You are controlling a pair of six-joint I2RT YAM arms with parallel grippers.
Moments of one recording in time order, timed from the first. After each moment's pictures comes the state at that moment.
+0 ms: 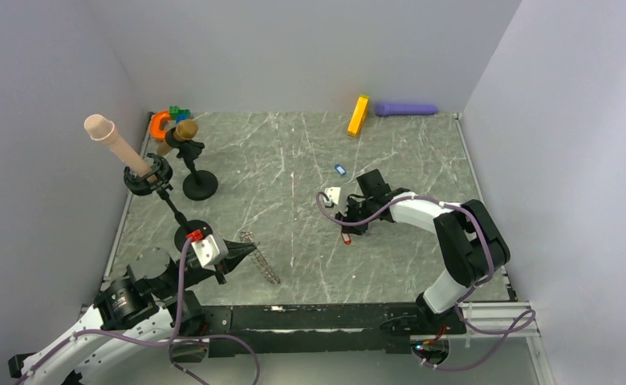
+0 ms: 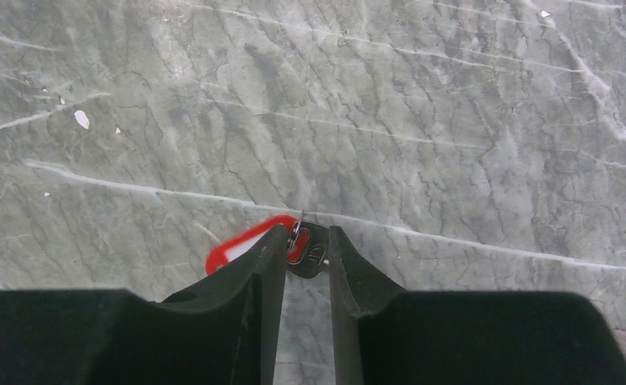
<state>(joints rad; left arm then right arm) -0.98 0.19 0.58 -0.43 0.05 0.08 0.46 1.62 0.82 -0.27 -0.53 -0.77</state>
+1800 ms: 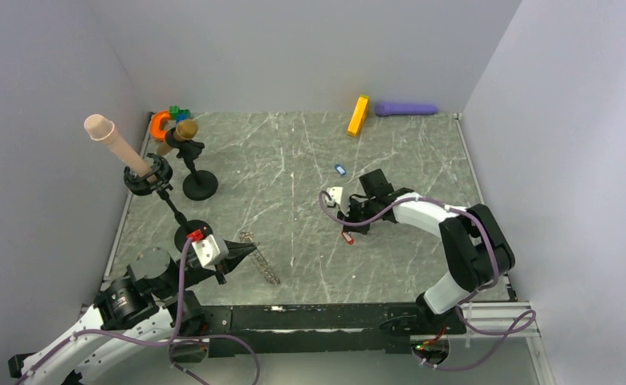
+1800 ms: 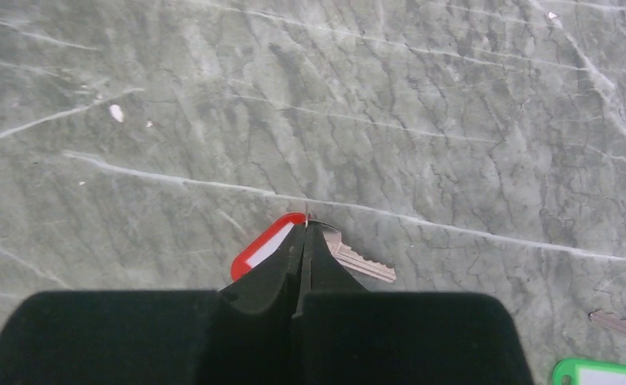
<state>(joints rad) -0.98 0.19 0.58 -0.43 0.05 0.08 0.45 1.59 0.81 -0.30 -0.54 -0.77</state>
